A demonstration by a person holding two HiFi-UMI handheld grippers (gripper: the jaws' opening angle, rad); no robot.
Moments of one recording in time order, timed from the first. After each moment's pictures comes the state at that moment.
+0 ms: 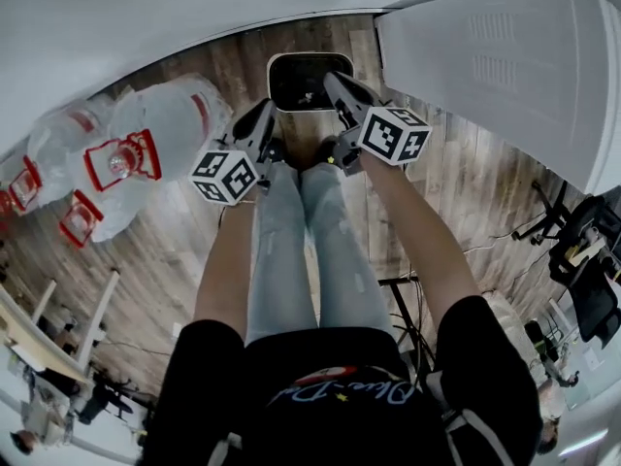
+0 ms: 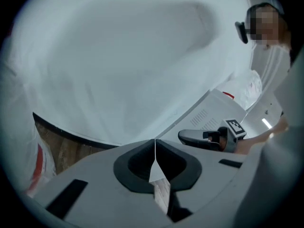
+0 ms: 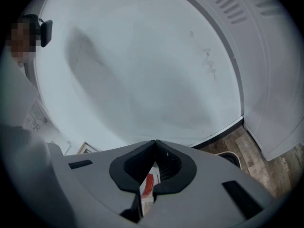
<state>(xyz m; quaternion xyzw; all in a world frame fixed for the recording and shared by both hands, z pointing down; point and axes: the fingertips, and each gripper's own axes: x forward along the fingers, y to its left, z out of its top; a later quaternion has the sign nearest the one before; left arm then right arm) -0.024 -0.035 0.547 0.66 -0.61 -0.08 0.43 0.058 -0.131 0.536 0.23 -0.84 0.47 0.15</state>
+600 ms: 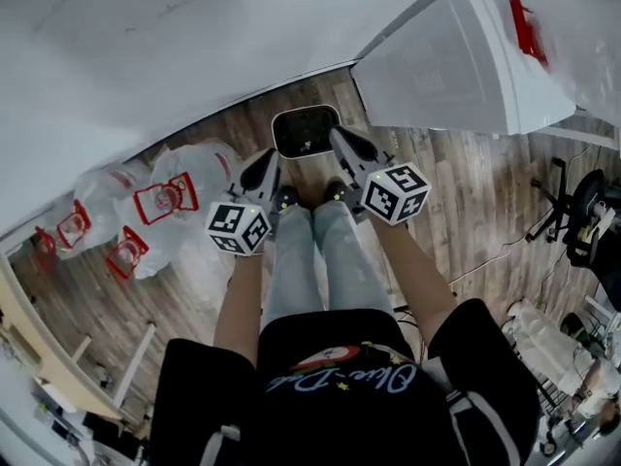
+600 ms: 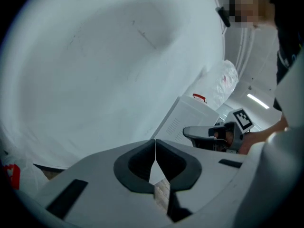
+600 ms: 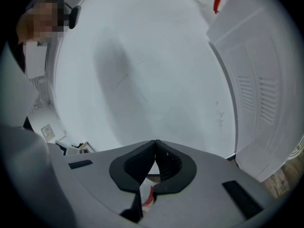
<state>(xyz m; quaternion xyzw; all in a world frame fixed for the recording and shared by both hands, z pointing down) -0.002 -0.038 0.374 0.74 -0.58 0.00 0.32 0.099 -0.112 0.356 0.27 -0.89 0.35 0.10</state>
